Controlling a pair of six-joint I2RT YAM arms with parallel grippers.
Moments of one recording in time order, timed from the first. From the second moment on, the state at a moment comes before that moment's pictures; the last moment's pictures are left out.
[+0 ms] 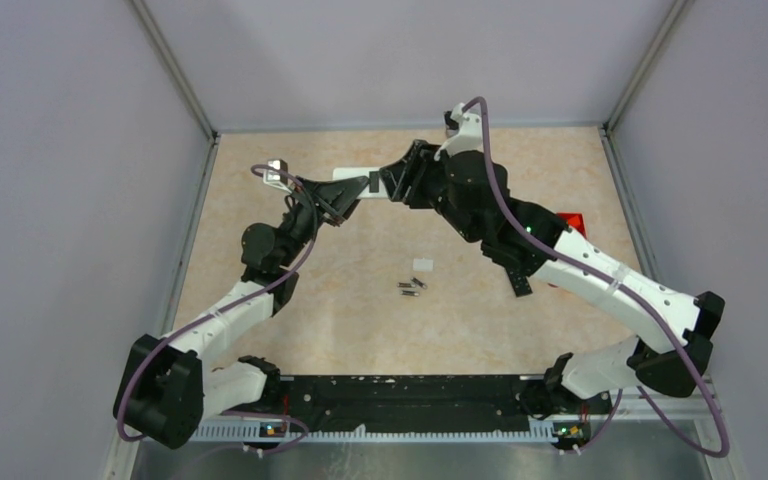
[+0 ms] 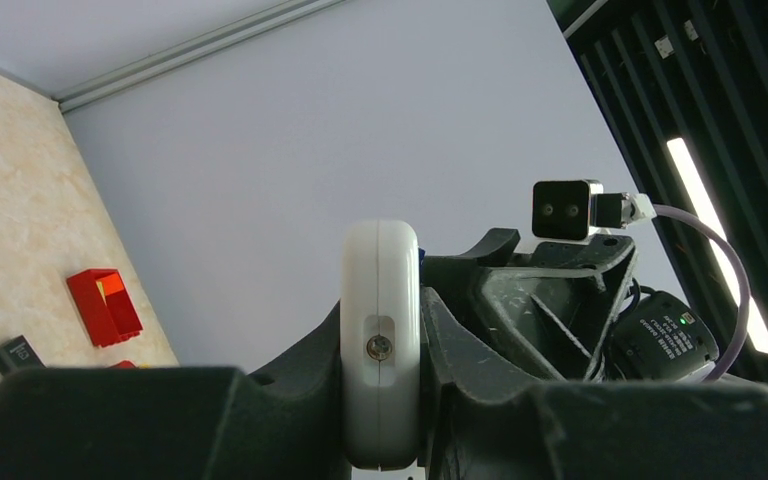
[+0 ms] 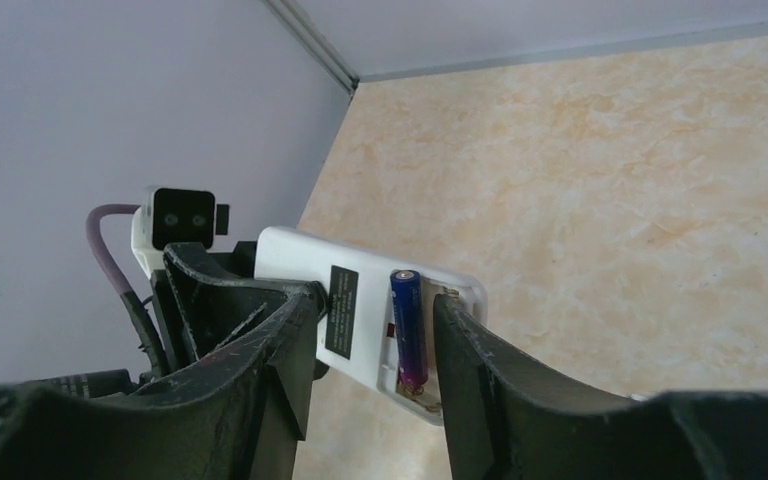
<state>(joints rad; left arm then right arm) -0.40 1.14 0.57 1.04 0.33 -1.52 1.01 1.35 1.51 -0.33 0.46 0.63</state>
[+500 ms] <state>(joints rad) -0.40 1.14 0.57 1.05 0.30 -1.46 1.01 1.18 1.41 -0.31 0.38 0.79</state>
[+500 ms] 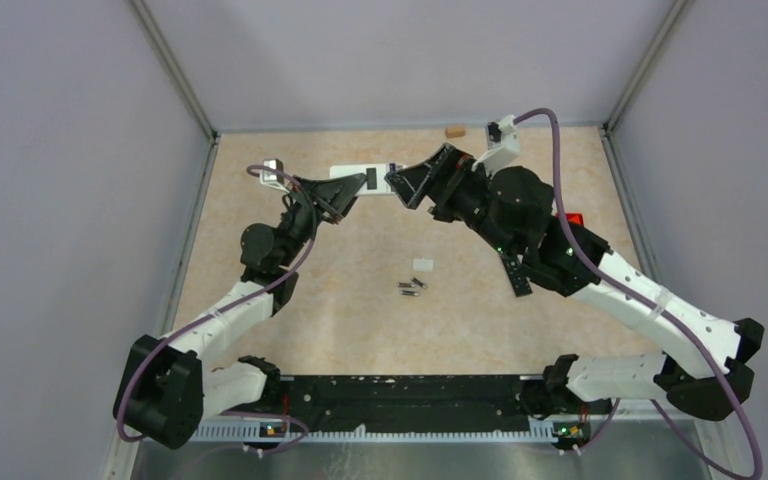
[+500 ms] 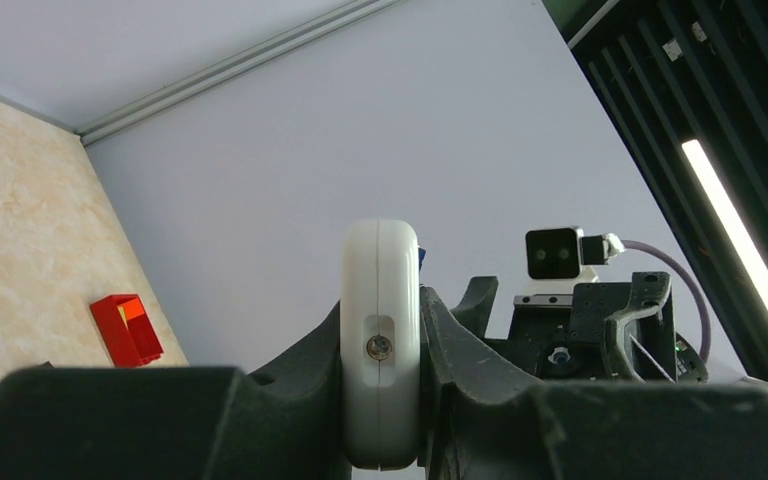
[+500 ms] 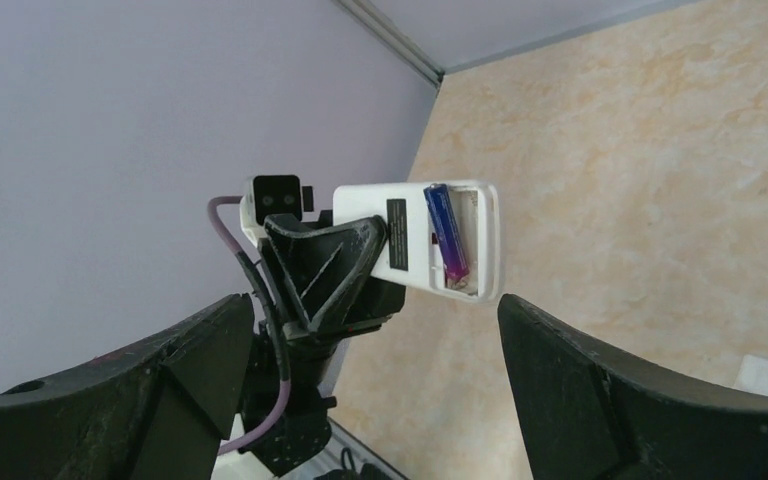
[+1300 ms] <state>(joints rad) -0.40 1.10 0.57 1.04 0.30 -1.40 1.01 1.14 1.02 0.17 0.35 1.47</state>
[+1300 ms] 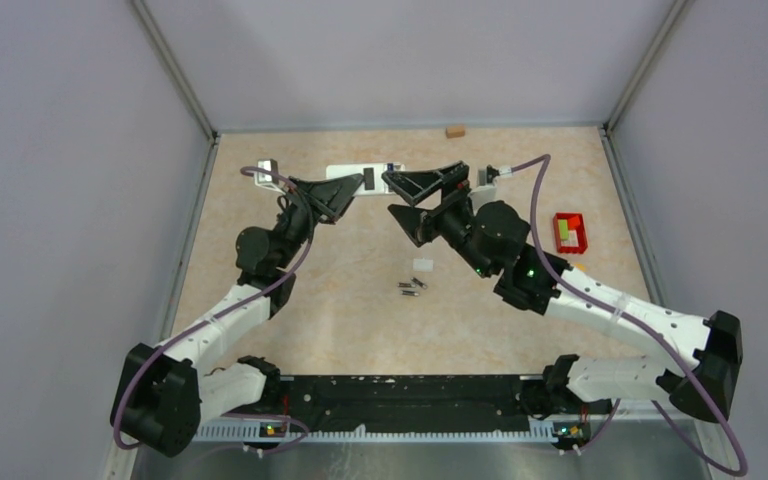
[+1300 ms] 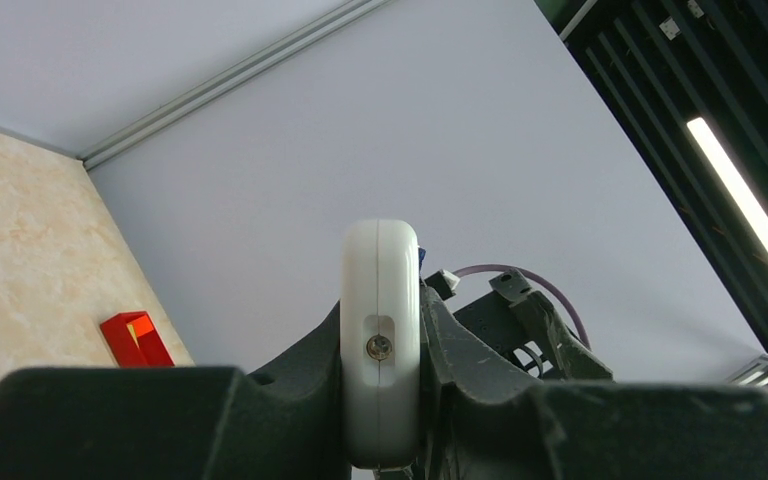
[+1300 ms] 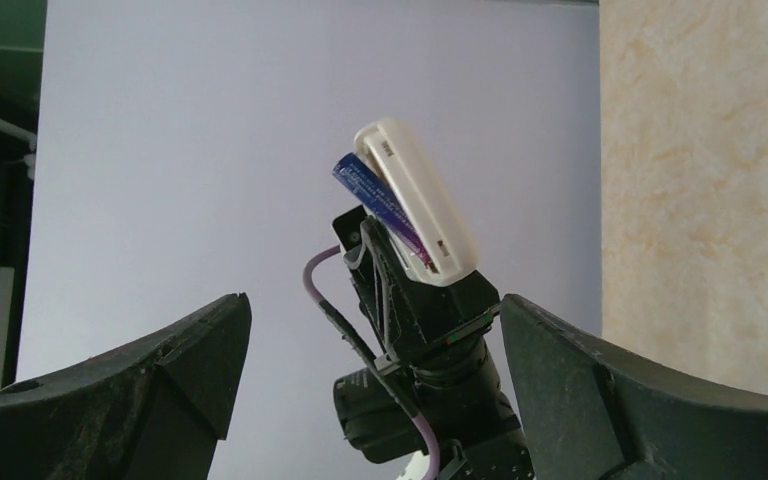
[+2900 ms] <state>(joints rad) -0.40 1.11 0.50 1.24 0.35 -1.39 0.92 1.24 1.10 0.13 0.29 1.62</state>
